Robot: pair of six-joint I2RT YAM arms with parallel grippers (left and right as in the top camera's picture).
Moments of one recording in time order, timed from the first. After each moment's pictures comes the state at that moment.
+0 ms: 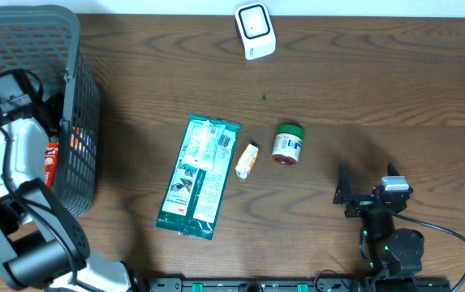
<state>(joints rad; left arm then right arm) 0.45 1.76 1.22 -0.52 0.00 -0.33 0.08 0.02 0.01 -0.07 0.02 0.06</state>
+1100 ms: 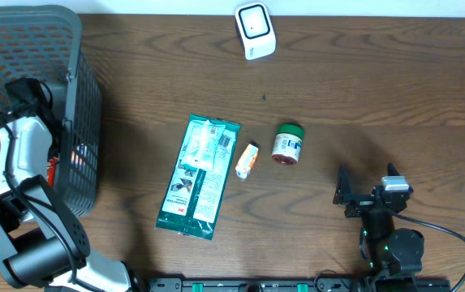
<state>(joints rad) 0.44 1.77 1.22 -0.76 -0.29 -0.25 0.08 0.02 0.01 -0.07 0.02 0.06</state>
